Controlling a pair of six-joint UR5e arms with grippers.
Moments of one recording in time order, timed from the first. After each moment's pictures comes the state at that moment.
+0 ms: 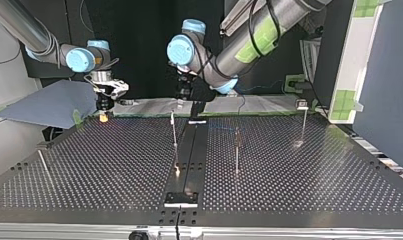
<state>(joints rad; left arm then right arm) -0.71 -2.16 -1.59 -2.76 -2.03 -1.58 1.76 -0.93 1.79 -0.86 1.43 1.70</state>
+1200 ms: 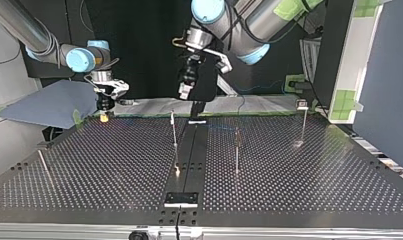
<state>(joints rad) -0.72 -1.85 -1.90 -2.45 -1.95 -1.79 1.76 -0.93 1.79 -0.86 1.42 1.72</state>
